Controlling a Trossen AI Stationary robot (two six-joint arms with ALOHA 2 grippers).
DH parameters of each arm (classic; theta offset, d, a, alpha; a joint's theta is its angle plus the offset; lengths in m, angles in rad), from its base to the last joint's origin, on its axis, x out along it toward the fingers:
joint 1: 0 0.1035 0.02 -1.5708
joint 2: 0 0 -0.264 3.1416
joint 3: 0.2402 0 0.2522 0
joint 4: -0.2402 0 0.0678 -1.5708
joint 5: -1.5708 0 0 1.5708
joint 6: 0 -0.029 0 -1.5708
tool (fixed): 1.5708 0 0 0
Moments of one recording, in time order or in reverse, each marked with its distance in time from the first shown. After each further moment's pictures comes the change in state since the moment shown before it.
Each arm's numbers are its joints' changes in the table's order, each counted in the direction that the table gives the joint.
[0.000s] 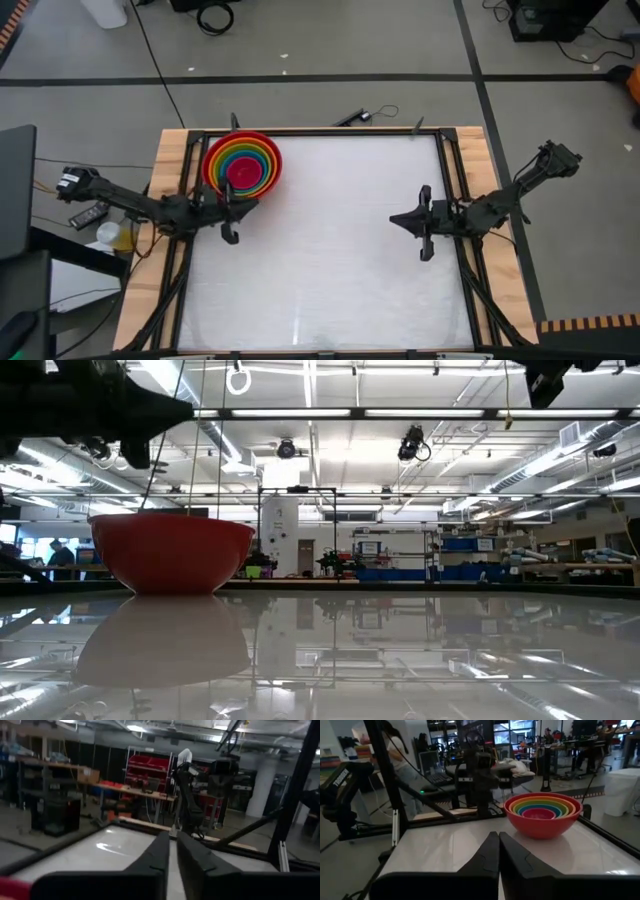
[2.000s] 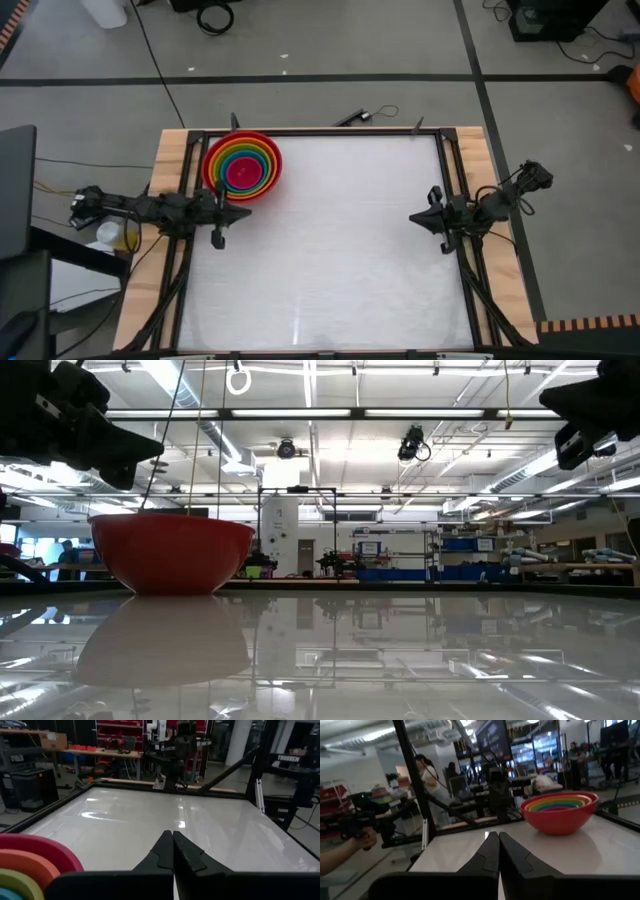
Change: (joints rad) left arm 0.077 -0.495 -0.001 -0.737 -0.243 -0.007; right arm -0.007 -0.694 -0.363 -0.158 0.131 -0.014
